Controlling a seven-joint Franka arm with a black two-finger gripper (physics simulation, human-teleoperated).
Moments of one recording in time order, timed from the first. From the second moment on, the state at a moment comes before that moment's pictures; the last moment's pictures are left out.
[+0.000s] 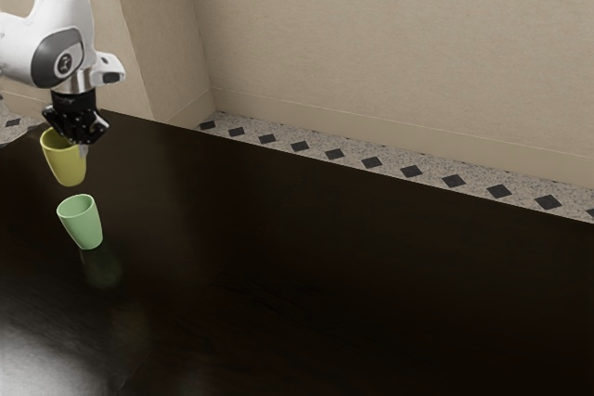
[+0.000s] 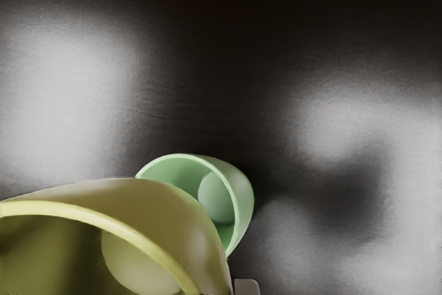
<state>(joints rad) 0.09 0.10 0.27 -1.84 0.27 1.99 -0.01</state>
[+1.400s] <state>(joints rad) 0.11 0.19 0.34 -1.89 0.13 2.11 0.22</state>
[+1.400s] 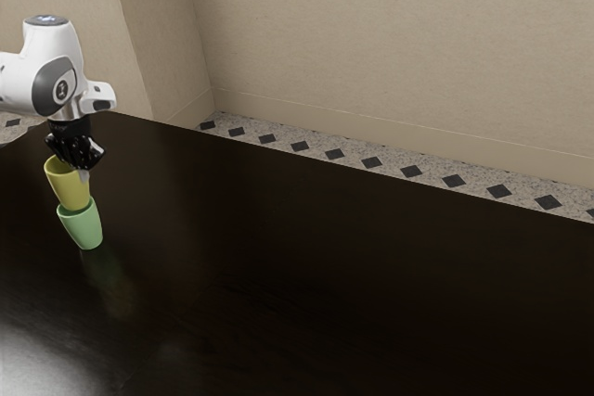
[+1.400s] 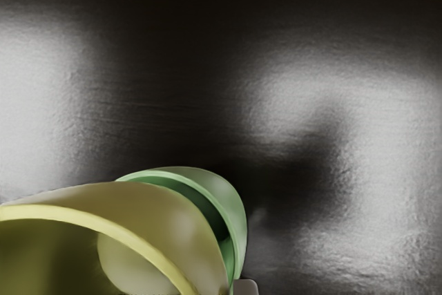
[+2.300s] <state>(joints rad) 0.12 0.24 0.34 -1.90 0.11 2.15 0.25</state>
